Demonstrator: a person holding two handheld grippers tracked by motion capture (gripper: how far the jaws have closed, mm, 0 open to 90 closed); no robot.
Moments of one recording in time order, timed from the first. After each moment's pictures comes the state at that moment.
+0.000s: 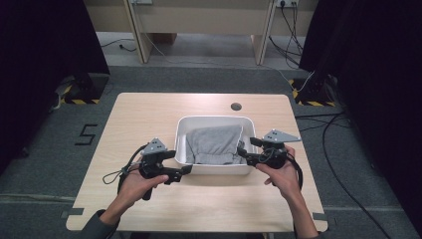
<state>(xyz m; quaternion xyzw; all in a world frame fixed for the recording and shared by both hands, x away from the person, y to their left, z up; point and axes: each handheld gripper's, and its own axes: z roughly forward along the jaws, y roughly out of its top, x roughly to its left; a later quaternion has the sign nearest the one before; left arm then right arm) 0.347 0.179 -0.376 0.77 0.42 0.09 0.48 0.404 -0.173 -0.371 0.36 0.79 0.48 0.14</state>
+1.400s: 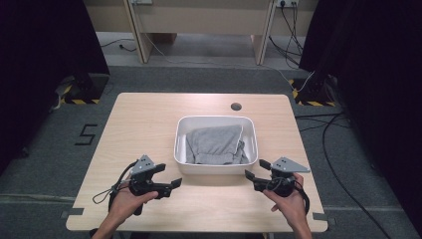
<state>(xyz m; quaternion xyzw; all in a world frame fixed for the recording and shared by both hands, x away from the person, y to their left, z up) 0.316 0.203 -0.414 0.76 0.43 0.11 0.48 0.348 -0.200 -0.413 0.39 0.78 0.47 0.16</state>
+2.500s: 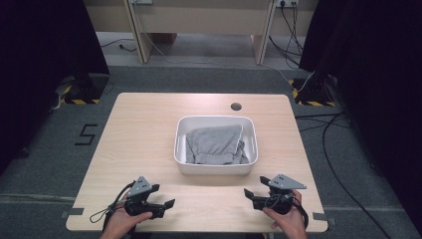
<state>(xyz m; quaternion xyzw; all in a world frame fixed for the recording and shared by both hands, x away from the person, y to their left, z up) 0.281 0.221 -0.473 0.78 0.44 0.09 0.44 0.318 -0.205 -0.453 0.40 0.79 0.45 0.13</state>
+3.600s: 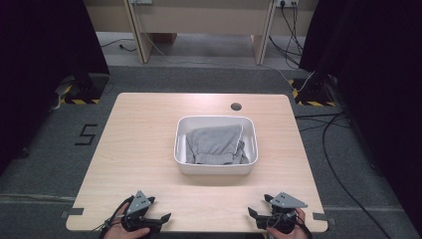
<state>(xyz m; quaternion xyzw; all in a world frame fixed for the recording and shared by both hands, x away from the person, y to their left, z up) 0.247 0.224 -0.491 0.80 0.43 0.11 0.40 0.279 -0.217 -0.481 0.41 0.81 0.40 0.12</state>
